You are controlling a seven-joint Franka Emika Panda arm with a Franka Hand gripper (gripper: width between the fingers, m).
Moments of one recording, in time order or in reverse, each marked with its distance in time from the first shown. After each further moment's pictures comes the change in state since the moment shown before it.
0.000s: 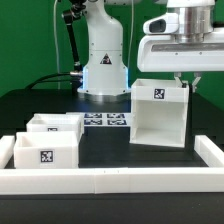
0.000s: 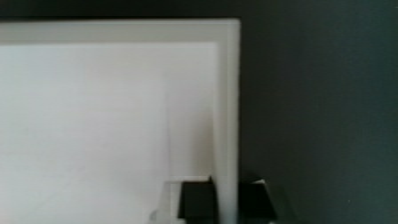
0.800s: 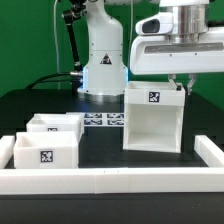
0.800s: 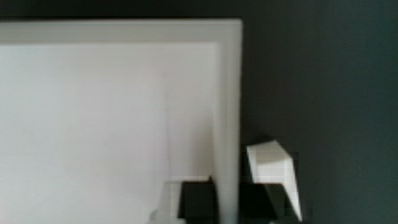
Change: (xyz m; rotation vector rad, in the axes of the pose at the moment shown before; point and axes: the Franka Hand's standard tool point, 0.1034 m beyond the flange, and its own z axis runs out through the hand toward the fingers) arm 0.042 0.011 -0.003 0.013 0.019 -0.072
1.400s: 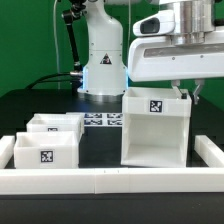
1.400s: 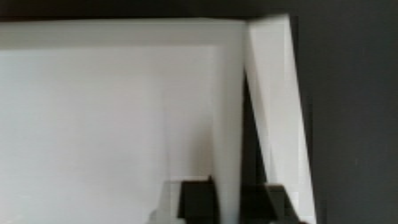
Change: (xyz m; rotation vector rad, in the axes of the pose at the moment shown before) arm 0.078 -0.003 -0.004 0.028 0.068 0.029
